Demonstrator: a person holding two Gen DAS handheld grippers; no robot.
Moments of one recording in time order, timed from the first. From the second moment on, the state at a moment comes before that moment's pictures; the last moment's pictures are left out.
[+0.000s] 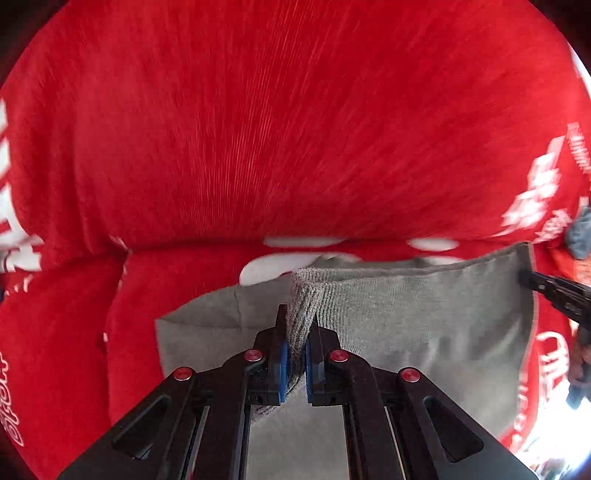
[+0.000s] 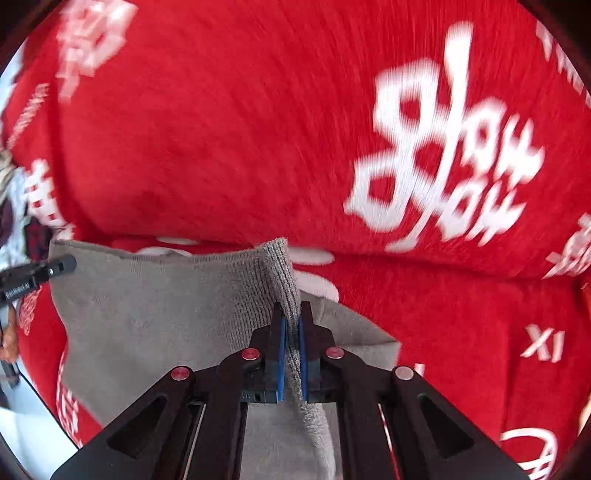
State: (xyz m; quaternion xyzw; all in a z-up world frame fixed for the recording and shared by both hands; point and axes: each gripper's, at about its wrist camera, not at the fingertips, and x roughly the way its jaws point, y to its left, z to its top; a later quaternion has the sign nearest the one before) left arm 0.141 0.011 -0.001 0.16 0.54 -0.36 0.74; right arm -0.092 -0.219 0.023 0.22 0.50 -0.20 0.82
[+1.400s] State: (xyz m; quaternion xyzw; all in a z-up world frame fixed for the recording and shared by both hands) left arm 0.086 0.173 -0.051 0.08 0.69 -0.37 0.61; right arm -0.149 0.004 -0.104 0.70 0.39 -0.08 0.59
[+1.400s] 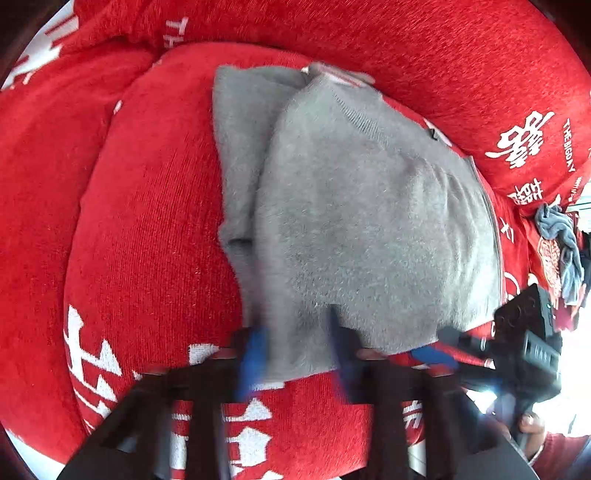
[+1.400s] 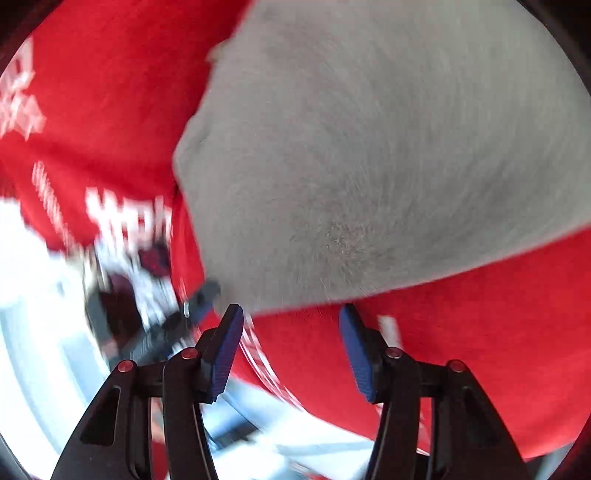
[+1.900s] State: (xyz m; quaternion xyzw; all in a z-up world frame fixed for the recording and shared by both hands) left arm 0.074 0.215 -0.055 0.05 0.68 -0.40 0.61; right arm -0.121 0.017 -0.066 0.53 0.57 -0.06 0.62
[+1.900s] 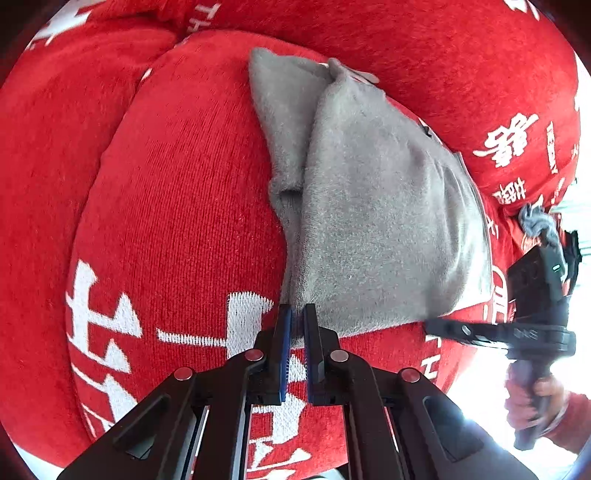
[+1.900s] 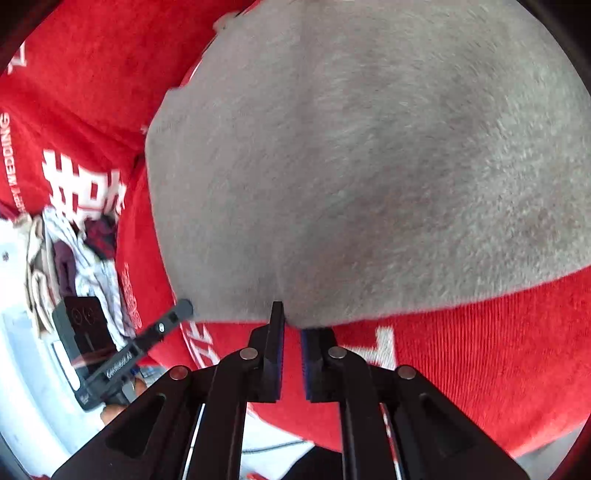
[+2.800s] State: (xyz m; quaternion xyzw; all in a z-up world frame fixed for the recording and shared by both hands) left arm 0.051 0.247 -0.039 0.06 0.66 -0.37 0.65; right arm 0.020 0.037 -0.028 0.32 0.60 0.02 0.73
